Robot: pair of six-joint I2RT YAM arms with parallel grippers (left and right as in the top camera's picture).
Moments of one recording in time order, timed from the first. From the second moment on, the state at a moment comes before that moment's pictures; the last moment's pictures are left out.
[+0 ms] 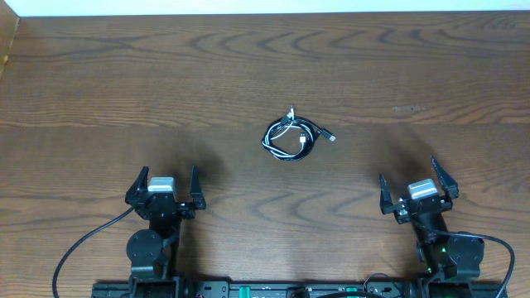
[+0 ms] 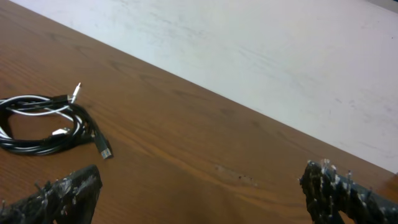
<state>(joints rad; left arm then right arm) 0.01 0.01 0.01 -0.11 0.01 0.03 -0.01 0.01 0.01 -0.05 -0.23 -0.34</state>
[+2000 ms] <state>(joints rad) -0.32 1.46 1.44 -0.78 0.21 -0.05 -0.01 1.28 1.11 -0.50 -0.44 -0.25</state>
